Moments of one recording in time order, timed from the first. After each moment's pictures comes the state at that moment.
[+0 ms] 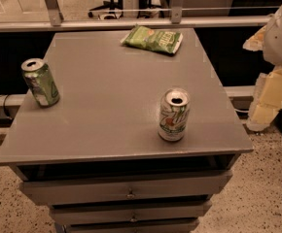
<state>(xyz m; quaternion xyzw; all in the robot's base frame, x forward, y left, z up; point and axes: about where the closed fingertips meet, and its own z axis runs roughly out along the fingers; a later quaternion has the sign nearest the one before) 0.438 -0.217 0.976 -0.60 0.78 -0.03 0.16</state>
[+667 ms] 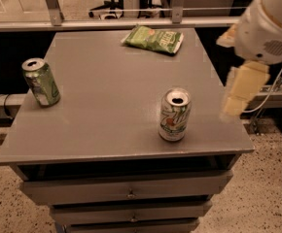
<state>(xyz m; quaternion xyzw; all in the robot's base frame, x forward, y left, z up) 0.460 -0.175 0.973 -0.63 0.76 -0.01 0.18</state>
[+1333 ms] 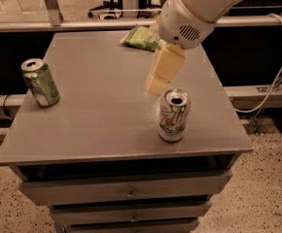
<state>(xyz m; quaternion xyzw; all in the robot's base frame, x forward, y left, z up) 0.512 -0.036 0.980 -0.66 0.70 0.09 0.26</state>
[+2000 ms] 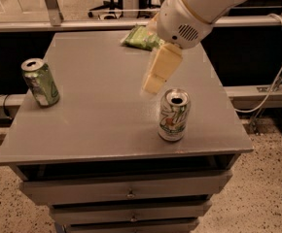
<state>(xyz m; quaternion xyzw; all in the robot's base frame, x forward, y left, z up) 0.515 -0.027 0.982 -0.66 0.69 0.10 0.28</state>
